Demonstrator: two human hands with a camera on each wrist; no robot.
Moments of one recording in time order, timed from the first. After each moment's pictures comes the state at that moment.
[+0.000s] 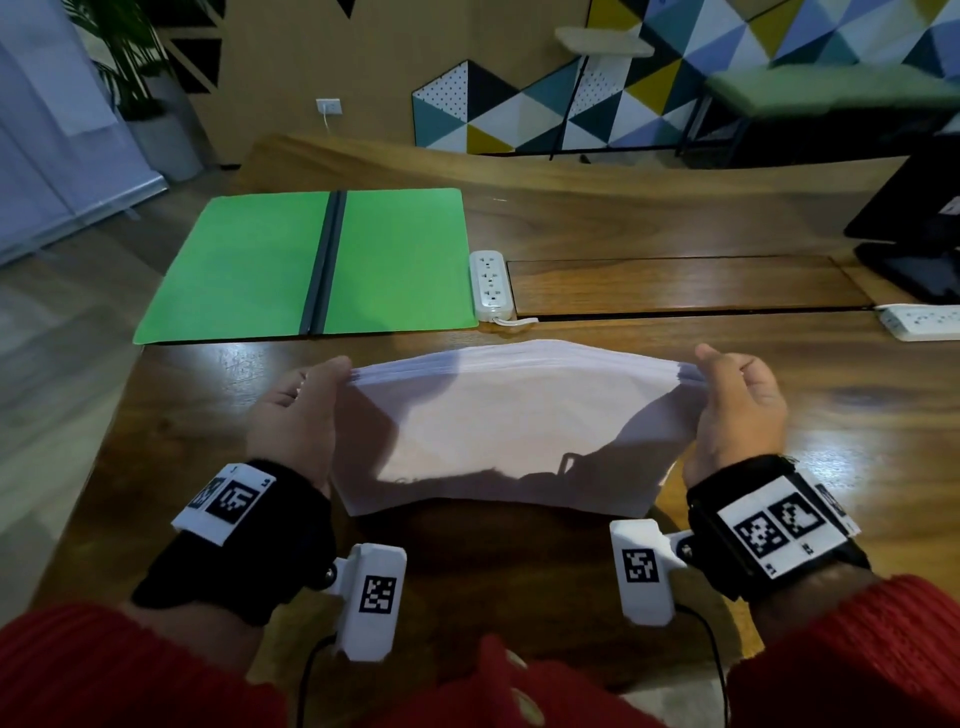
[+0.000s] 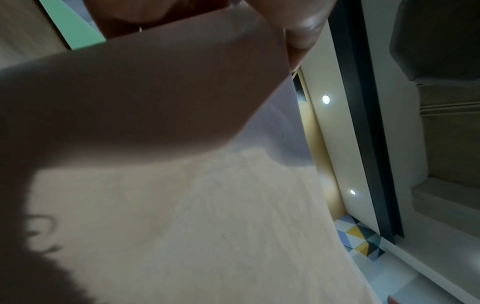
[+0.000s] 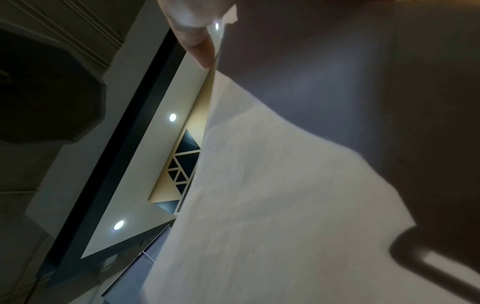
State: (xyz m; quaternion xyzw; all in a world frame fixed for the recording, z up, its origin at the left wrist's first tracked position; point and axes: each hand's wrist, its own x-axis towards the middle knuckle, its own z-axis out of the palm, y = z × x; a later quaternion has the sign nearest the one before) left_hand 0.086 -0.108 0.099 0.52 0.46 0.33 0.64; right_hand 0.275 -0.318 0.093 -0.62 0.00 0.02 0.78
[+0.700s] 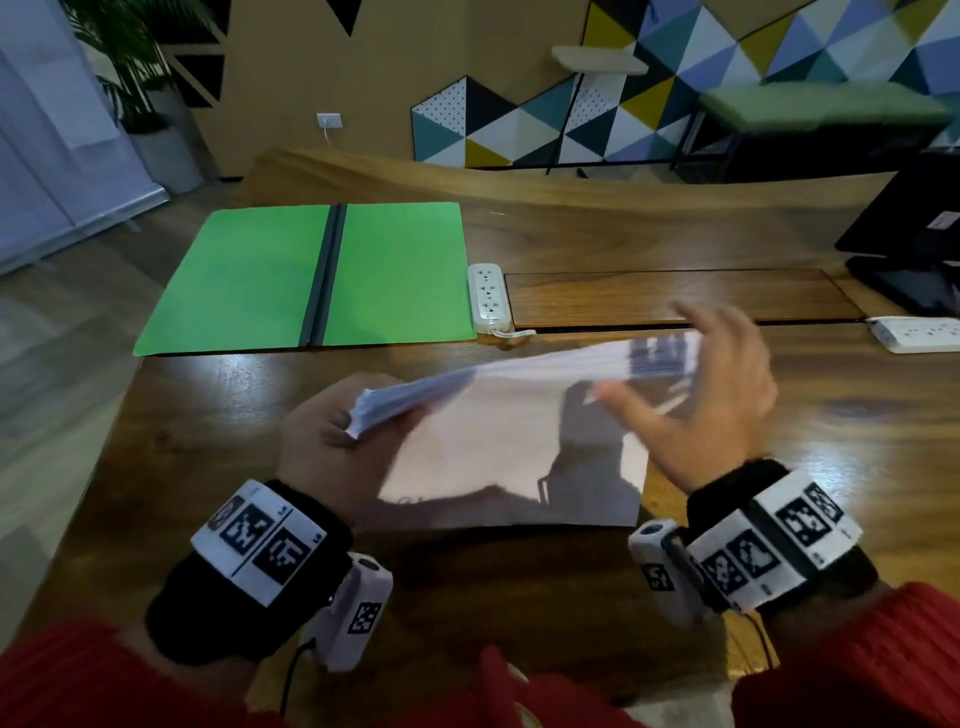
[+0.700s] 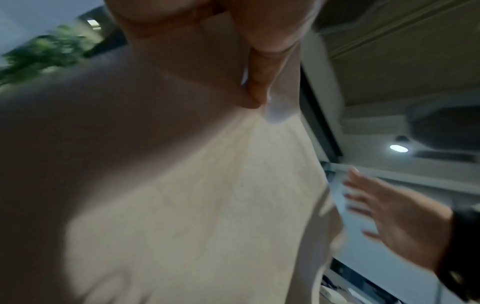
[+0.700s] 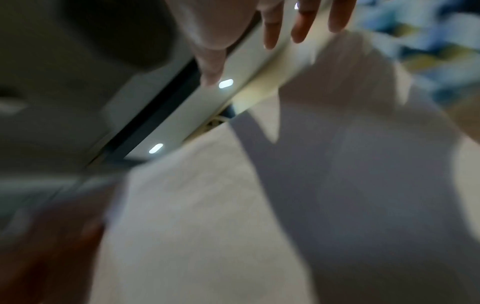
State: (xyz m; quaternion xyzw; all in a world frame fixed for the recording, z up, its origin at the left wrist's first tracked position) left_hand 0.088 -0.128 0.101 0.78 0.33 0.32 0.43; right_hand 0.261 -0.316 0.117 -0.89 -0.27 -0.12 0.35
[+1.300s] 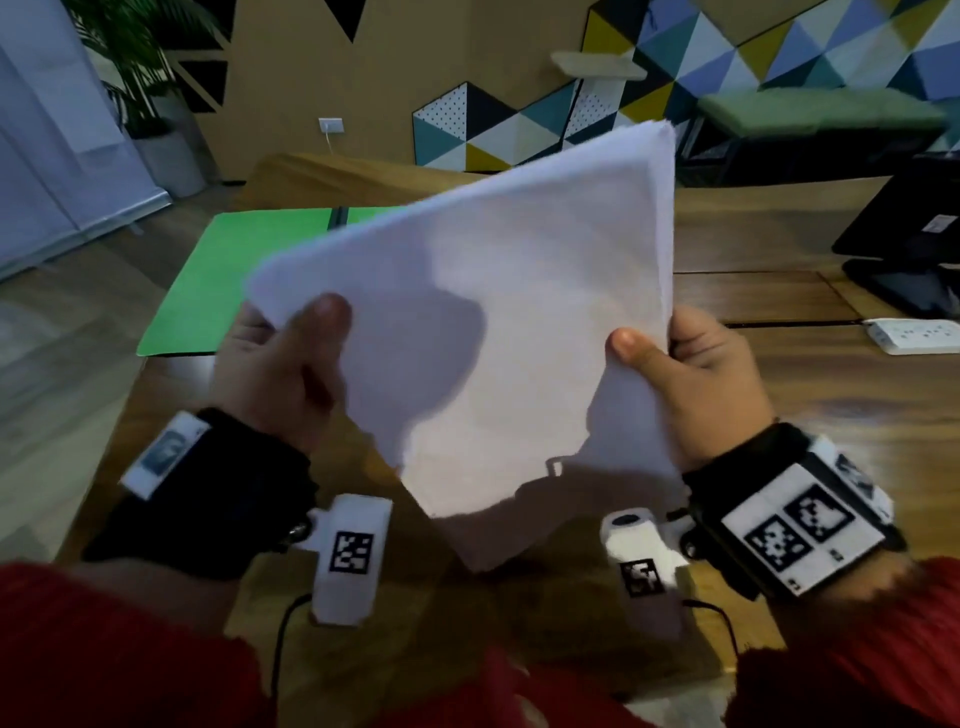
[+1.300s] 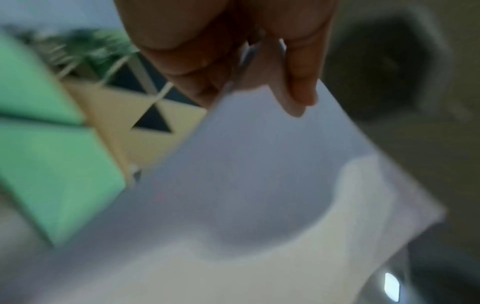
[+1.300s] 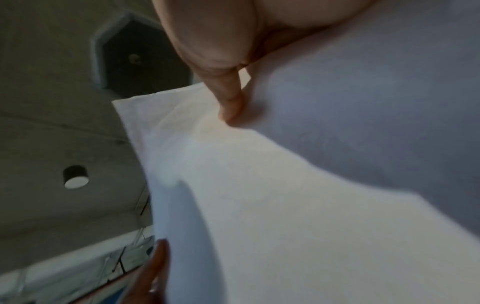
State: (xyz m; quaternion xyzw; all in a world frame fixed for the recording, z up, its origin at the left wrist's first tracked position) left_hand 0.095 -0.096 0.144 0.52 0.20 0.40 0.73; right_hand 0.255 -0.302 0.146 -0.63 -0.29 0.16 0.70
